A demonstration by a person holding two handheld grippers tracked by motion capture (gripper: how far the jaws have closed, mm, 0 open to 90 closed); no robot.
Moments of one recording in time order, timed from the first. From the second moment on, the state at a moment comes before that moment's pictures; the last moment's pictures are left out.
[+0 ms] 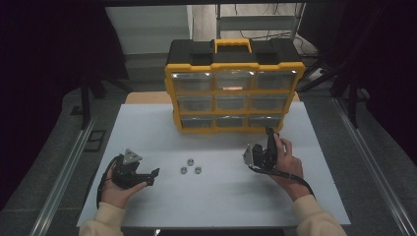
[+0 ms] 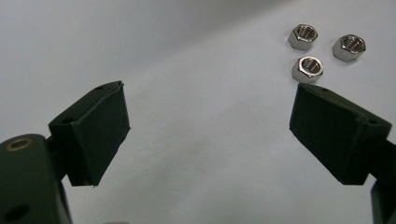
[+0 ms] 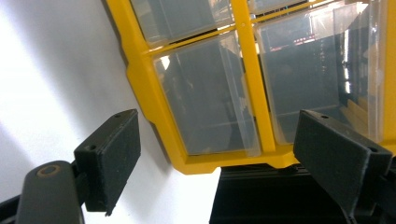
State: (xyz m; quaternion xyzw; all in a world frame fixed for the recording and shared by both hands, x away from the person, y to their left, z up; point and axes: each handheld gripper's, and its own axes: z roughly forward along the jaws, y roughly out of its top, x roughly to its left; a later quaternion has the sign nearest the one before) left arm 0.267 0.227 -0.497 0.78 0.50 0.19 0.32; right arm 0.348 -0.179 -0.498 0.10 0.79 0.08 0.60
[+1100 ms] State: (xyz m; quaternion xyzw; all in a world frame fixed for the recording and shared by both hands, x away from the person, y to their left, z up) left arm 0.267 0.228 -0.497 0.78 0.50 0.19 0.32; right arm 0.370 -0.180 -0.505 0.09 0.78 0.06 0.62
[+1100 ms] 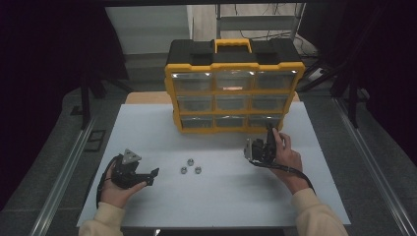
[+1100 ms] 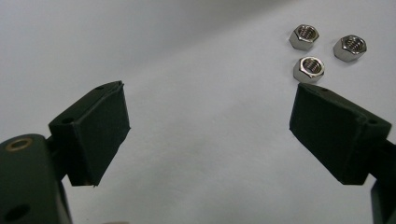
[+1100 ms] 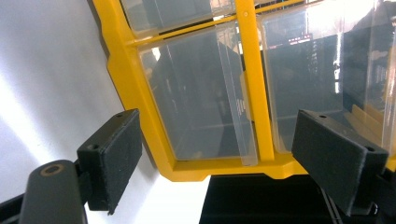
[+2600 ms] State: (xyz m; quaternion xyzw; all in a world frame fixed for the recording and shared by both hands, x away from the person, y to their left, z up) left arm 0.268 0.227 -0.497 0.78 0.50 0.19 0.32; right arm 0.391 -0.179 -0.506 0.09 0.78 0.04 0.62
